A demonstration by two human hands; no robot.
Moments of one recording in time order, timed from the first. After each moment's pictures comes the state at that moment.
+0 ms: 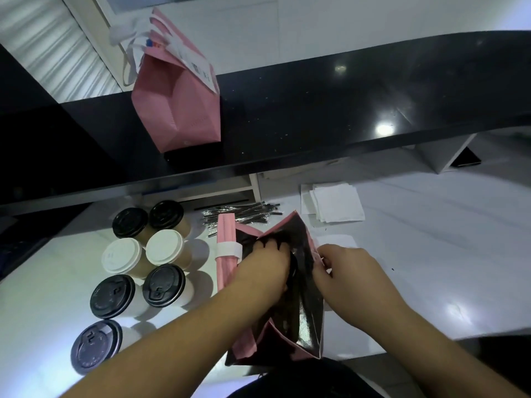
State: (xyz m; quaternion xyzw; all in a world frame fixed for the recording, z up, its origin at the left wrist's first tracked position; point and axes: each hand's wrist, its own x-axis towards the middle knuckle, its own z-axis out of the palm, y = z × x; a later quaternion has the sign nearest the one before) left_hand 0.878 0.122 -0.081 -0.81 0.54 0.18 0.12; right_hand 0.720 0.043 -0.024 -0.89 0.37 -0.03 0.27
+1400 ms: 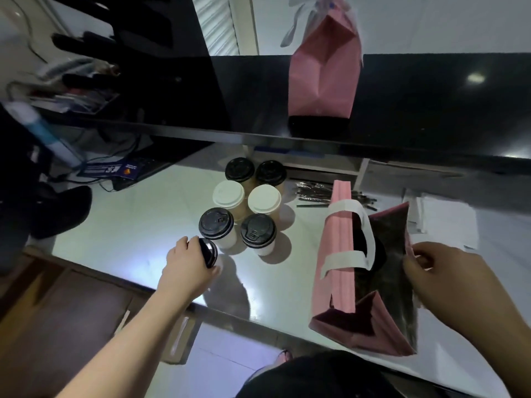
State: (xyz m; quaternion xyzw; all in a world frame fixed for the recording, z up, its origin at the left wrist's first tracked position) left_hand 0.965 0.410 -0.097 -0.98 0.08 0.16 -0.08; right_hand 0.741 0.058 -0.027 -0.92 0.32 -0.03 0.23
